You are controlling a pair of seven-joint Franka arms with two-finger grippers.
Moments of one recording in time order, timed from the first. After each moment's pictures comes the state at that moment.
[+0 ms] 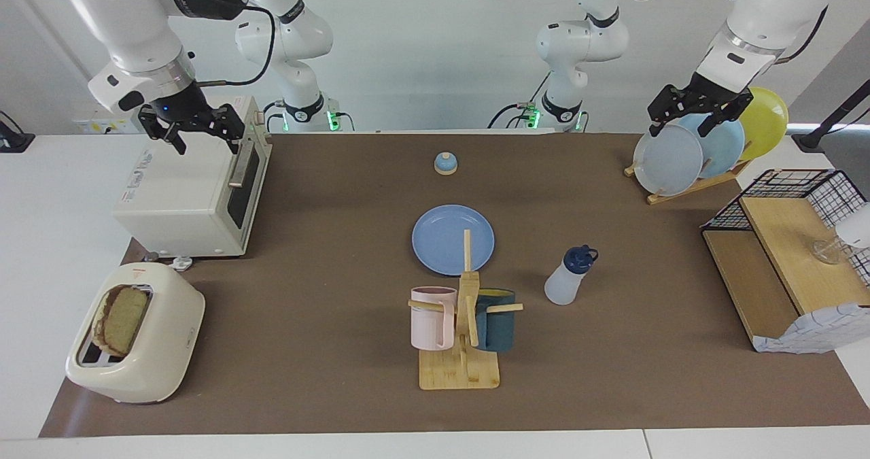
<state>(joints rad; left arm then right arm) -0.04 -0.09 -0.01 -1.61 -0.02 1.47 0.02 0.13 -0.09 -0.15 -1.73 -0.05 1.61 -0.03</state>
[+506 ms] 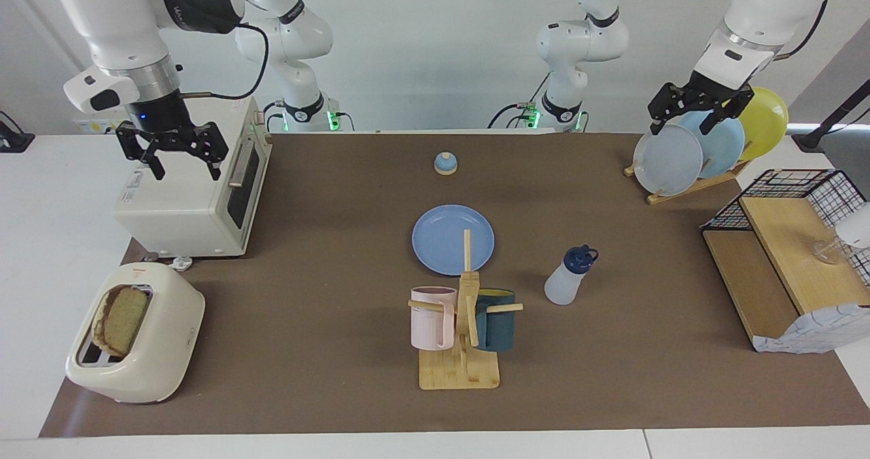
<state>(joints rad) -0.05 -0.09 -0.02 -1.62 0.00 1.46 0.01 0.10 -0.08 -0.15 -1.78 -0.05 1.93 -0.03</state>
